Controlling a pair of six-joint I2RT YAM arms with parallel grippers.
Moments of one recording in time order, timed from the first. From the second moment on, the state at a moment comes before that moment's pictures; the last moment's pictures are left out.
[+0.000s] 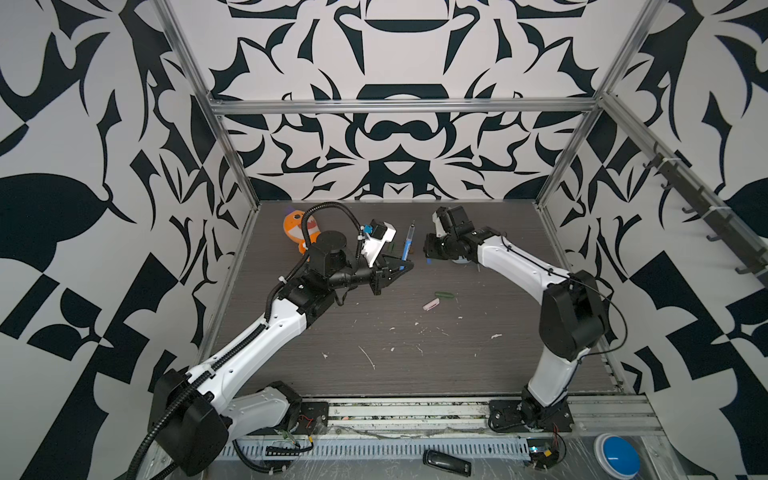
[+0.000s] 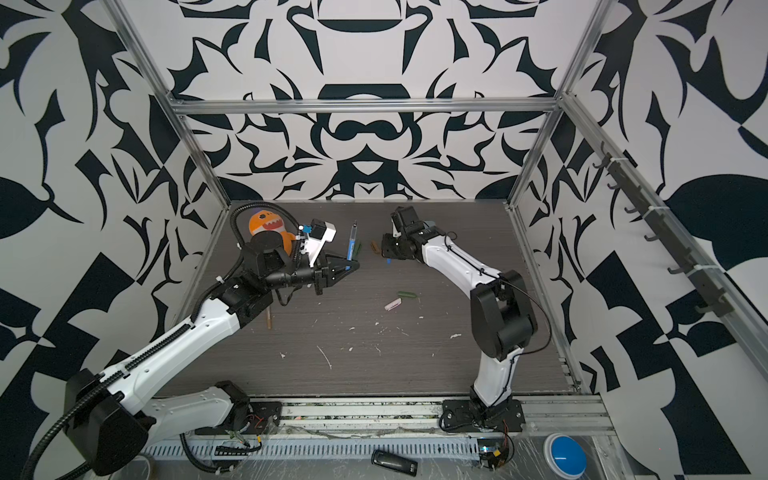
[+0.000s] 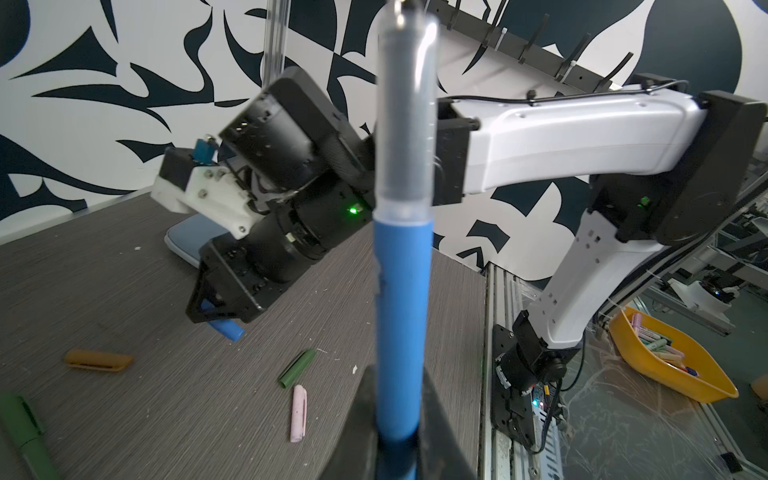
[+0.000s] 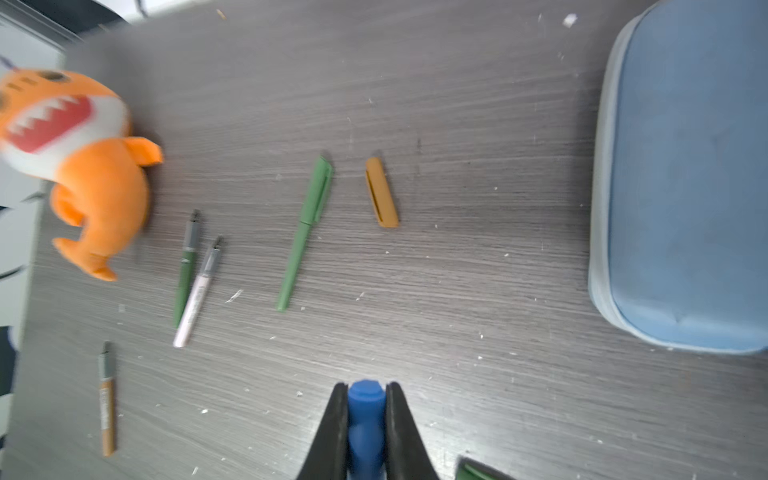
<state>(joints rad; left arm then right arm) -0.62 1.17 0.96 0.03 0.71 -0.21 0.47 1.74 1.36 -0.46 -0.12 0.51</state>
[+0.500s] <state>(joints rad) -0.65 1.17 0.95 0.03 0.70 -0.21 0.59 1.19 1.04 -0.11 -0.09 0.60</state>
